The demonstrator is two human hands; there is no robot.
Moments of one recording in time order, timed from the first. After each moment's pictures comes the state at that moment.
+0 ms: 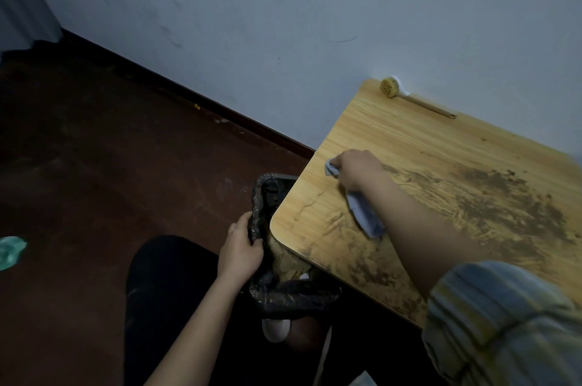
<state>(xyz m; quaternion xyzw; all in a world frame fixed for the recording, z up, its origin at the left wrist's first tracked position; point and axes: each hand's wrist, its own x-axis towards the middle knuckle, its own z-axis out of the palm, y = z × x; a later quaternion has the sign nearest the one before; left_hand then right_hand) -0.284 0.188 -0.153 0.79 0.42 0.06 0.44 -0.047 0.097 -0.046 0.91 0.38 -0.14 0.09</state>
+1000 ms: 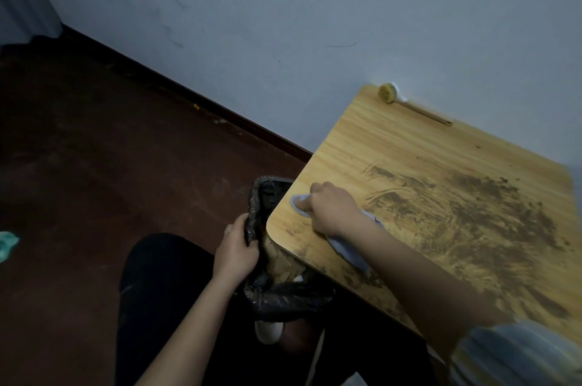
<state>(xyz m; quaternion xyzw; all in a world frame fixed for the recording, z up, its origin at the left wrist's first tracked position) -0.285 0.188 -0.152 0.79 0.43 0.05 0.44 -0.115 0.085 -0.063 0.83 0.54 -0.12 0.12</state>
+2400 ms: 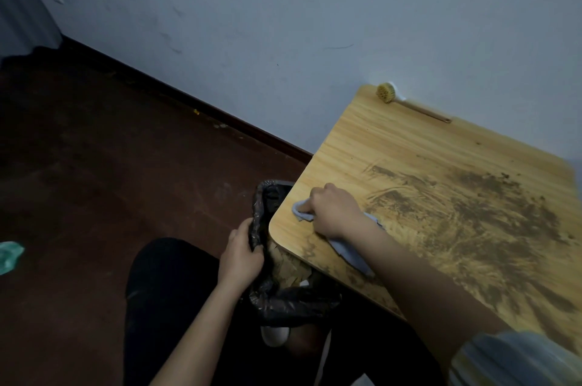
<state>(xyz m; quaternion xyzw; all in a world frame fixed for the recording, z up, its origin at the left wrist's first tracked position) -0.288 0.182 -0.148 0.79 0.42 0.05 0.44 -0.121 0.081 -0.054 0.83 0.53 -0.15 0.09</state>
